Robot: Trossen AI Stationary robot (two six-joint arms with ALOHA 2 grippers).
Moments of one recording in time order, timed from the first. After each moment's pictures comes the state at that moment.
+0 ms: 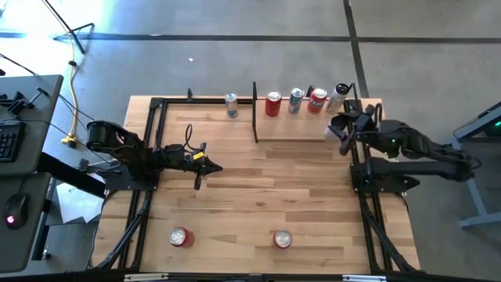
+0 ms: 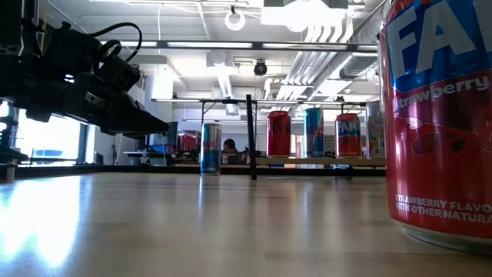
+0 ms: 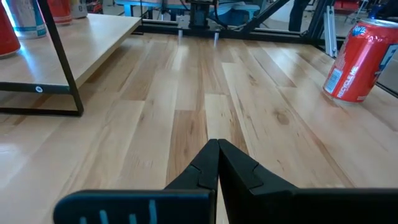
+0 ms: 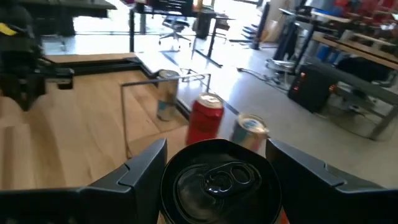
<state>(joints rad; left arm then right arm) 0.13 1.54 0.03 1.28 0.17 -0.04 -0.13 0.39 0.66 -0.52 0.52 -0.07</state>
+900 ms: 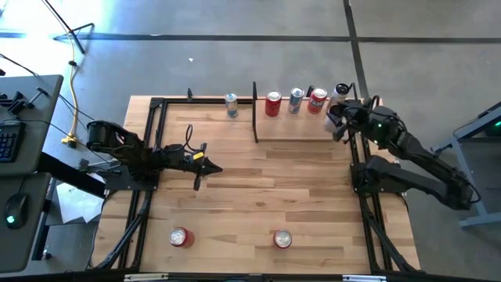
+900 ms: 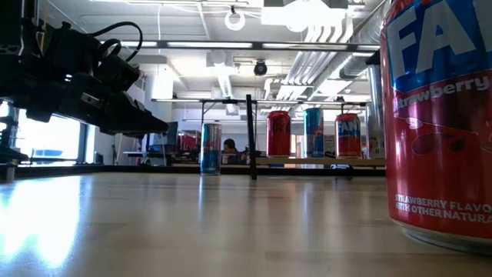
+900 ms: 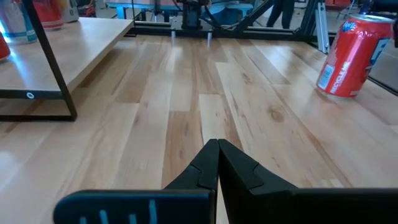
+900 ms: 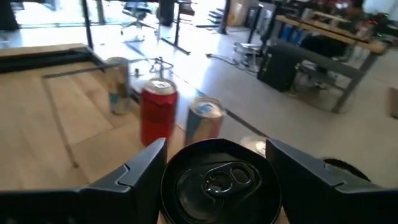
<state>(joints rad) 0.13 1.54 0.03 1.28 0.20 -0.01 -0.63 0.46 0.57 -0.35 0.19 -0.14</state>
